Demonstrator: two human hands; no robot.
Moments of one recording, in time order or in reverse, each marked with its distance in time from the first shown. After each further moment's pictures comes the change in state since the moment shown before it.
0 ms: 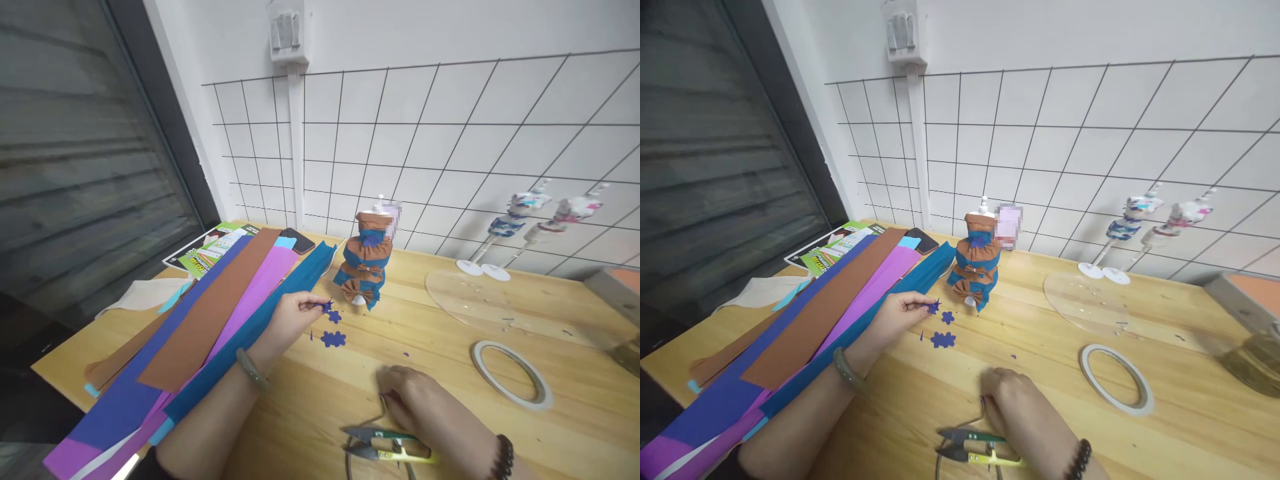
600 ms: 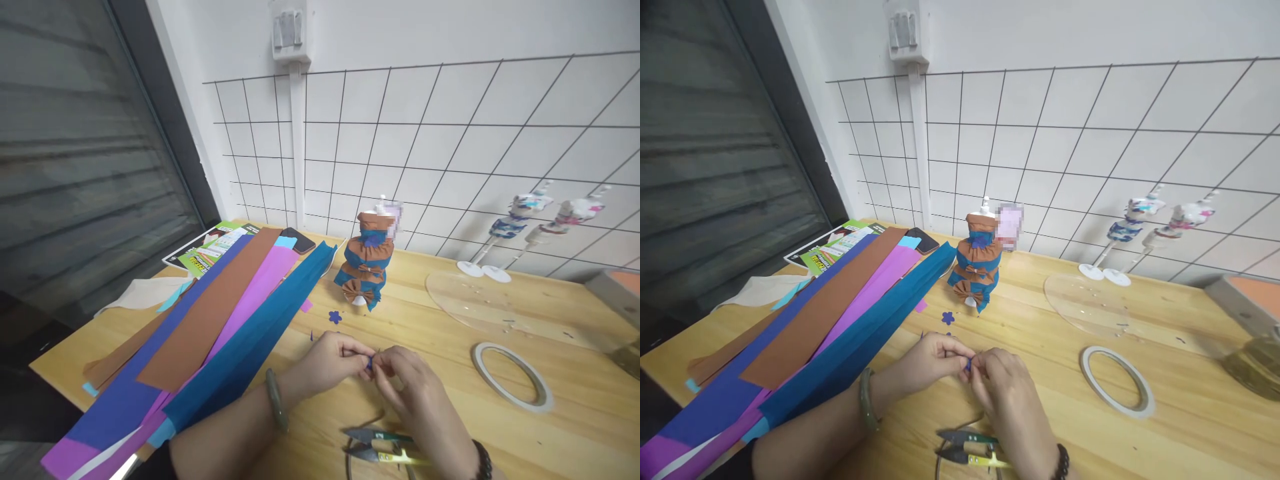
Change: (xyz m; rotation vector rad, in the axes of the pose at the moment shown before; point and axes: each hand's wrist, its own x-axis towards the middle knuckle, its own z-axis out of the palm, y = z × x) left_hand -0.040 -0.010 0.055 -0.188 -0.463 -0.168; right_hand 0.008 -0.012 0.013 0.140 0.517 -0.061
